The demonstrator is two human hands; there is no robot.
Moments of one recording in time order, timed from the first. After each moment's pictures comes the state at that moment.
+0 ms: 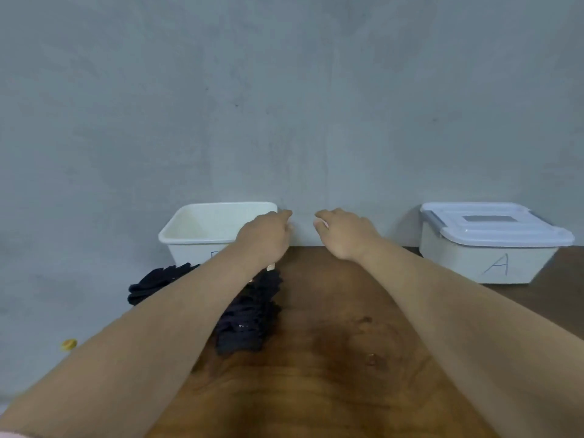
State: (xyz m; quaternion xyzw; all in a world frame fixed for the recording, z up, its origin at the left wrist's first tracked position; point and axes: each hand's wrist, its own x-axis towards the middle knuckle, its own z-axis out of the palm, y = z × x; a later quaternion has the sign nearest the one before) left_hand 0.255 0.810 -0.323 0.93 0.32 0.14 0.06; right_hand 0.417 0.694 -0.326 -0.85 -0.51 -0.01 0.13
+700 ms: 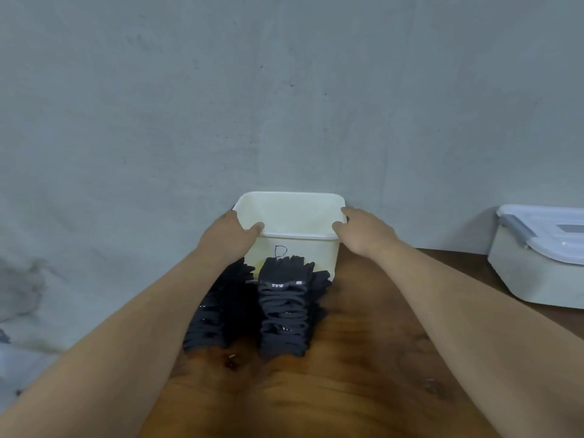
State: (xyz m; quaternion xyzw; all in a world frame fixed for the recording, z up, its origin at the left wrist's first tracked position) left_hand 0.146 0.922 -0.355 0.81 0.53 0.19 0.17; right_hand 0.395 0.776 -0.348 -0.86 -0.46 0.11 0.20
